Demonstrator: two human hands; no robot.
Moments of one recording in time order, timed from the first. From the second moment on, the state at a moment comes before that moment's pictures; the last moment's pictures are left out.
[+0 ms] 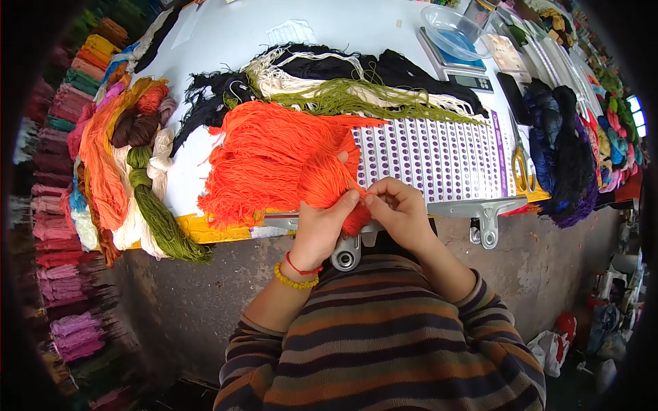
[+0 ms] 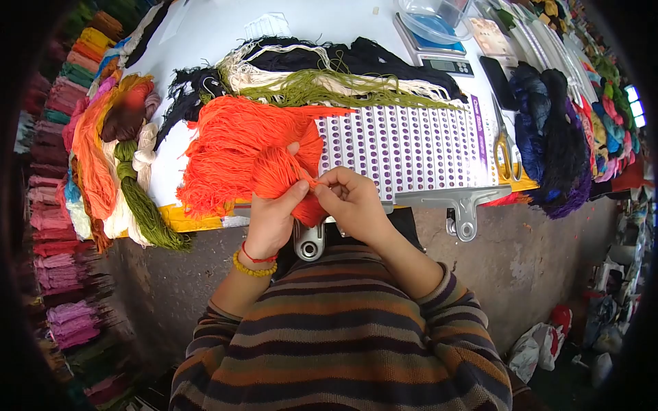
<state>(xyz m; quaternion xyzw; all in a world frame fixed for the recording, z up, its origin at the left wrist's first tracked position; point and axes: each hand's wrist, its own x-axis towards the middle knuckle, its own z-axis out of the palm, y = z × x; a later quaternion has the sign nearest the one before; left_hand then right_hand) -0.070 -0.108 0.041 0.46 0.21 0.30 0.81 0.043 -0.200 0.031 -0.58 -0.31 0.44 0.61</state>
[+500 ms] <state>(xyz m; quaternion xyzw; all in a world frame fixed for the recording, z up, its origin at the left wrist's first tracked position) -0.068 -0.110 0.039 0.49 0.21 0.33 0.78 0.041 -0.198 0.018 -0.57 -0.33 0.40 0.64</state>
